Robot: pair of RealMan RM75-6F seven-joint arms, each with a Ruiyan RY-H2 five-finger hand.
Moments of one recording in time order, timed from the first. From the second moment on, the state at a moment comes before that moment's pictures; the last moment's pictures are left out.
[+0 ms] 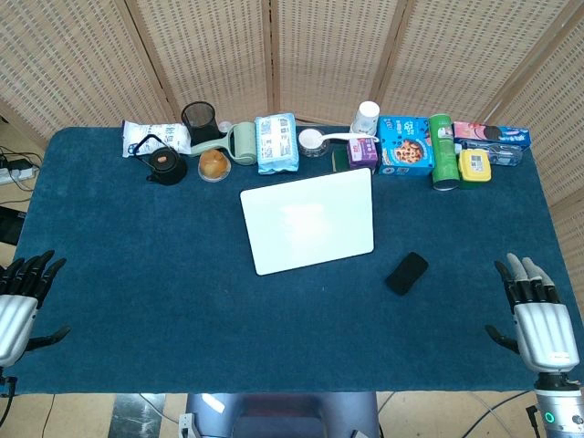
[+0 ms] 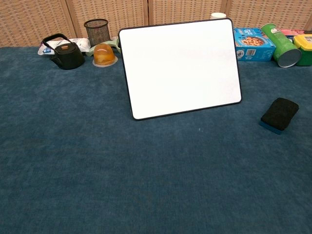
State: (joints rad) left arm -0.10 -0.98 0.01 -1.77 1.57 1.45 0.12; right arm 0.08 -1.14 0.04 -1.64 -1.54 1.56 -0.24
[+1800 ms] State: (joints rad) left arm -0.11 -0.98 -0.01 -1.76 1.50 1.42 0.11; right arm 0.67 -1.40 -0.06 -1.00 -1.80 0.97 -0.05
